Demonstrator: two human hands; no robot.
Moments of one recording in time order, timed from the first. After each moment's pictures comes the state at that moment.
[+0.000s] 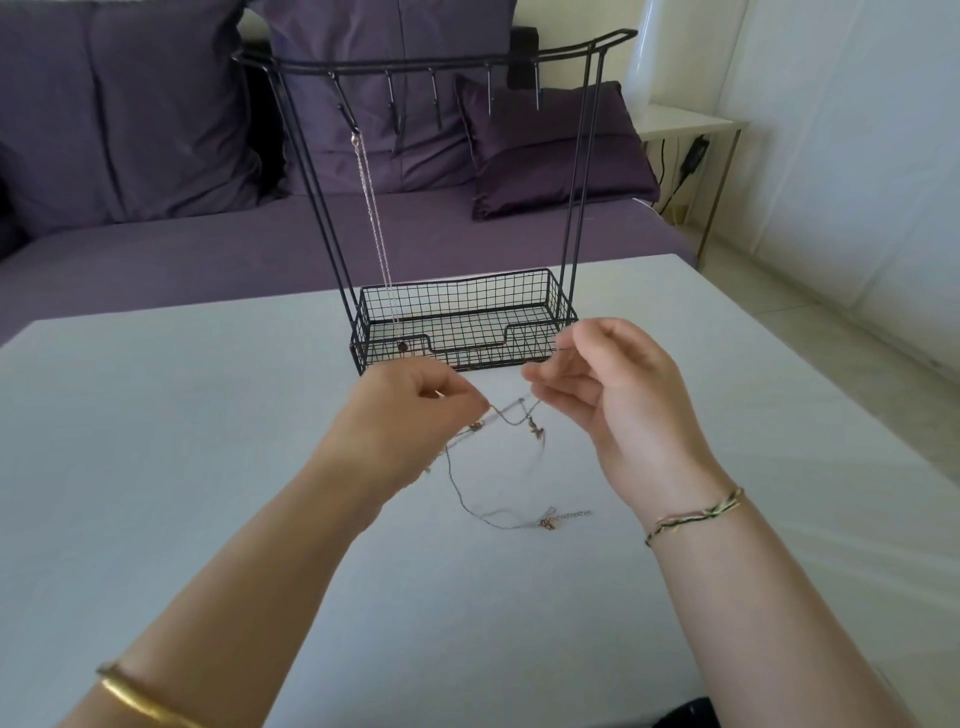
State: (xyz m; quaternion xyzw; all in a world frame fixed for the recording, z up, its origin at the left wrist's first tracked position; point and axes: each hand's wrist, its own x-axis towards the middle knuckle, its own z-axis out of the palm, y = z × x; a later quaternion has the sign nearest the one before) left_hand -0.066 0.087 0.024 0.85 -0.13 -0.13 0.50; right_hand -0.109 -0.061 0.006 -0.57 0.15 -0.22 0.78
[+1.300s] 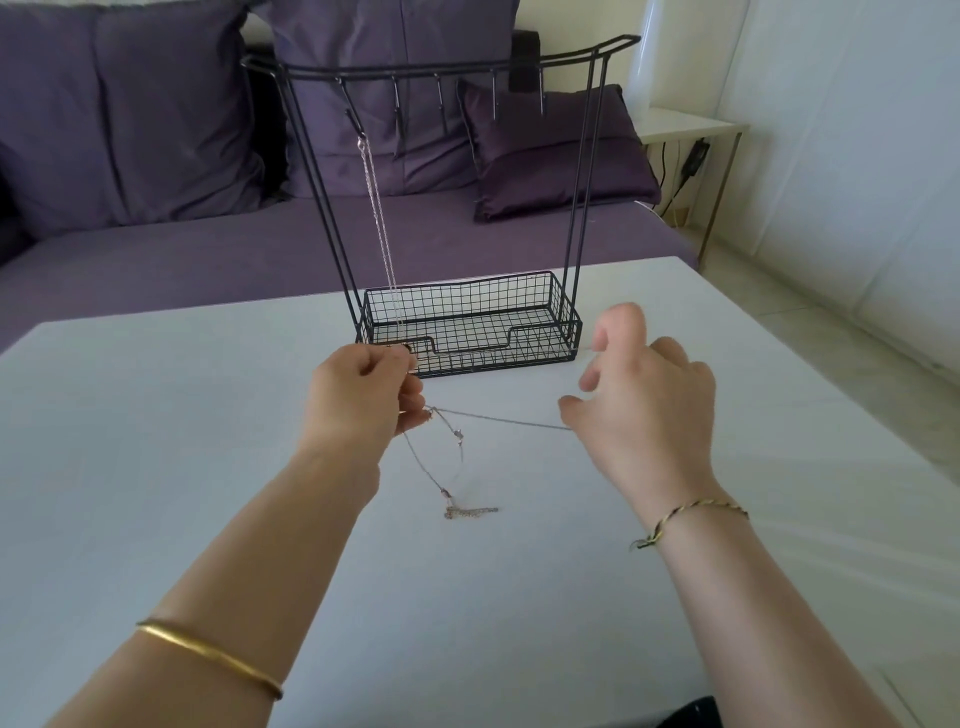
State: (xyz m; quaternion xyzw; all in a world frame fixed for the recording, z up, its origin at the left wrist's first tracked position) left_hand -0.035 0.092 0.006 0.74 0.03 -0.04 0.68; right_hand -0.111 -0.071 -0.006 -0.93 0.20 -0.29 0.14
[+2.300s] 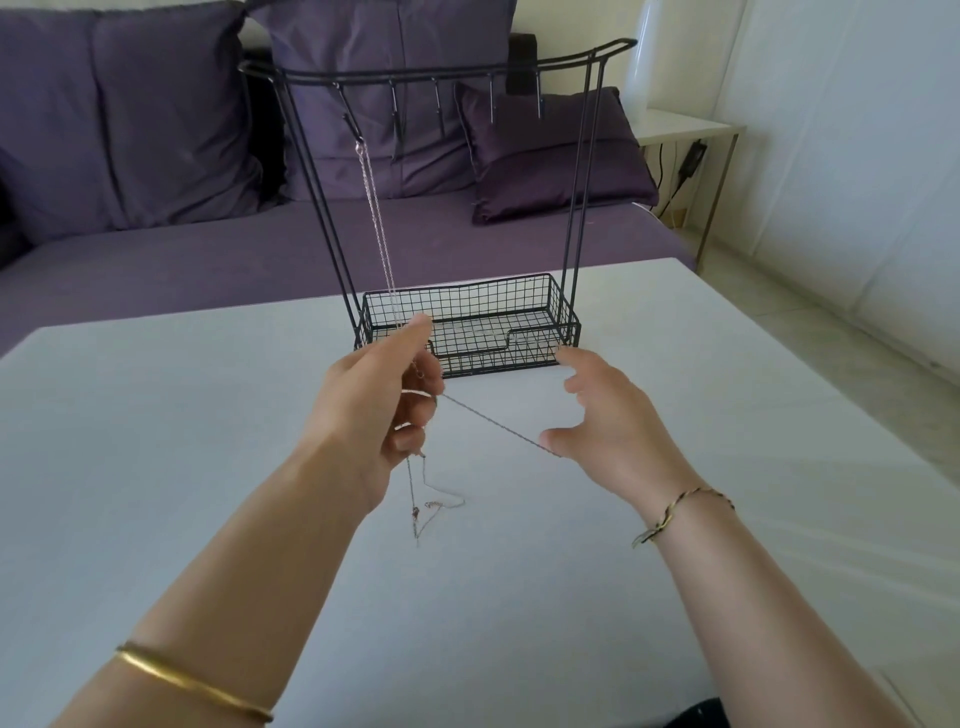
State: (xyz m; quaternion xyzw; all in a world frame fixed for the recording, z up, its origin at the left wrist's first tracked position) left_hand -0.052 0.092 0.028 0.67 0.03 -0.16 0.72; right_hand -0.101 -0.079 -0.026 -0.91 0.15 -0.11 0.38
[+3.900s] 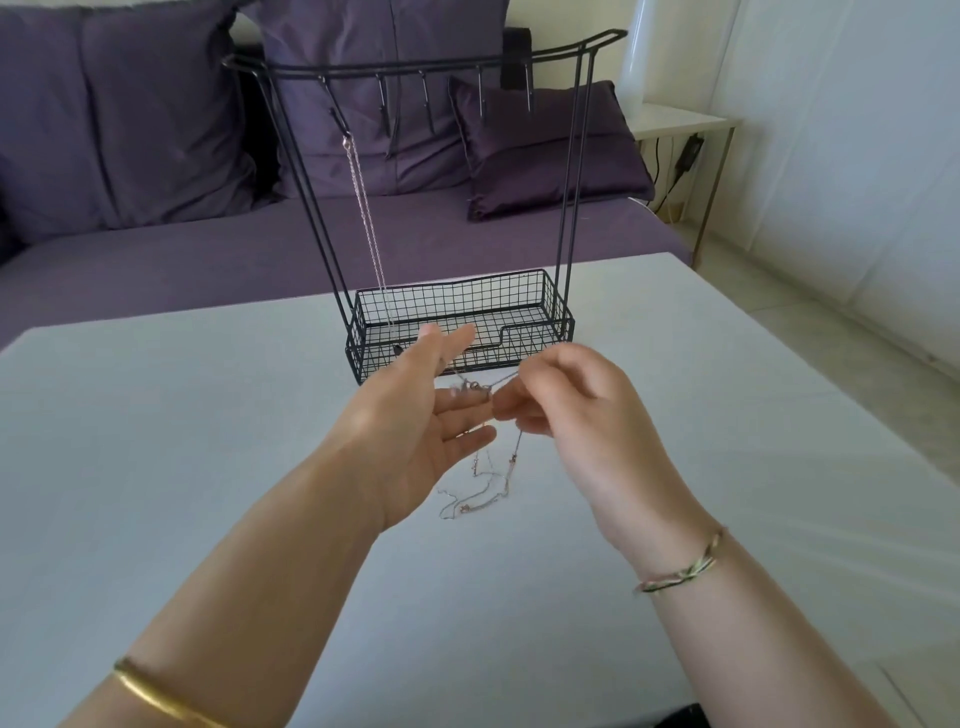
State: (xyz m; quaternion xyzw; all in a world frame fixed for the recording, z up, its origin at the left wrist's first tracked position) left_hand -0.064 0.074 0.025 0.62 -0.02 -0.27 0.73; right_hand -0.122 -0.038 0.006 -0.75 0.13 -0.21 0.61
